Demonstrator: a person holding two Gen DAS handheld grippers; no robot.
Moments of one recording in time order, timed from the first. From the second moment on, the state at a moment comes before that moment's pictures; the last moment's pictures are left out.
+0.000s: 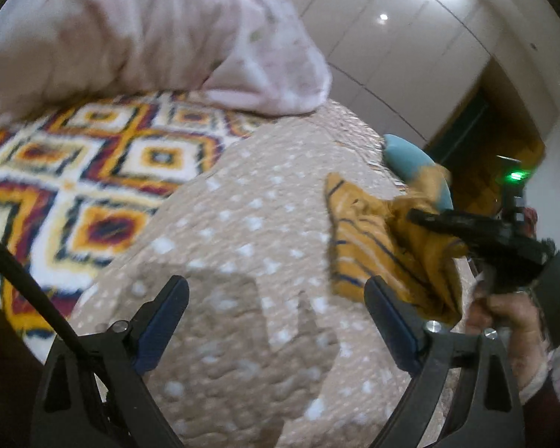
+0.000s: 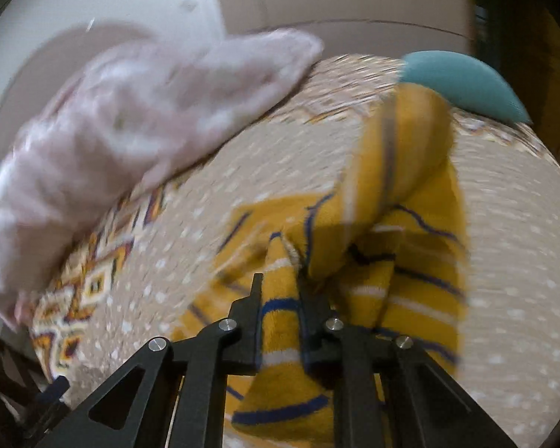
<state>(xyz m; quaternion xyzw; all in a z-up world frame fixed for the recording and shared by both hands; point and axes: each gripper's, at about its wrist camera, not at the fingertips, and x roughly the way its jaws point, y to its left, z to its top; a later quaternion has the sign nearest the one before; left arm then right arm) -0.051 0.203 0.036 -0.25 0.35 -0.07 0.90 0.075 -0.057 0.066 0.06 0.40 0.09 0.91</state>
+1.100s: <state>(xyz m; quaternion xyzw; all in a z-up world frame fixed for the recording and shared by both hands) 0.093 0.058 0.064 -0.18 0.45 -0.21 0.85 -0.017 -0.234 0.036 0.17 0.37 0.12 0.91</state>
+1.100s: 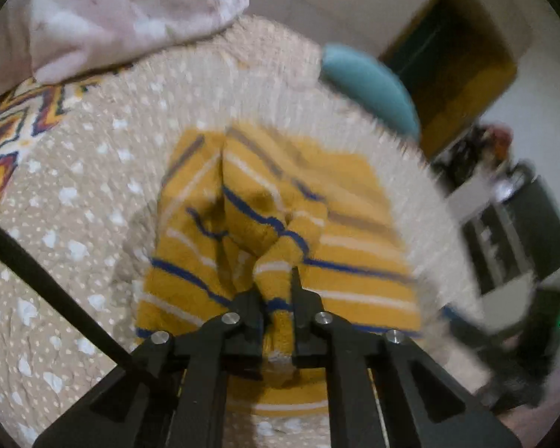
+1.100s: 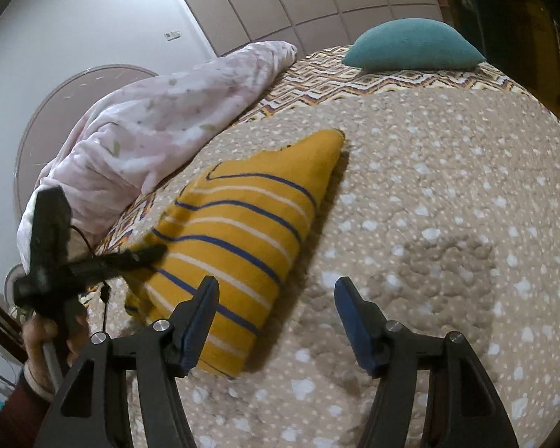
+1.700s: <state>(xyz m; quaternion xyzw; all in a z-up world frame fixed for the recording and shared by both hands) 0.072 0.085 0.033 -0.16 0.46 -0.17 0.86 0.025 -0.239 -0.001 0.29 0.38 0.19 0.86</state>
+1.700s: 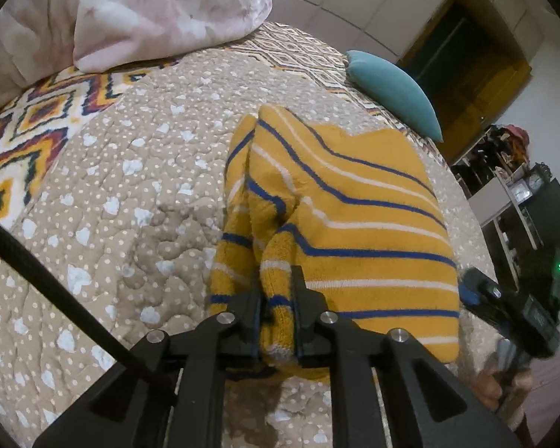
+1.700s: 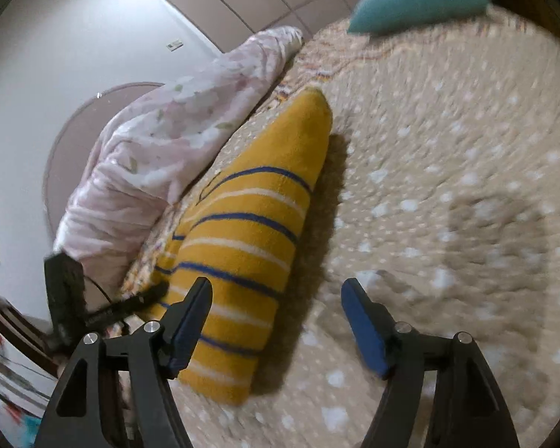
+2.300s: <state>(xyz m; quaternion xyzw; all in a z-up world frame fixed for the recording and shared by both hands) 0.050 0.004 0.045 -0.13 0.46 -0.19 0.86 0.039 -0.264 0.021 0.30 0.37 0.17 0.86</state>
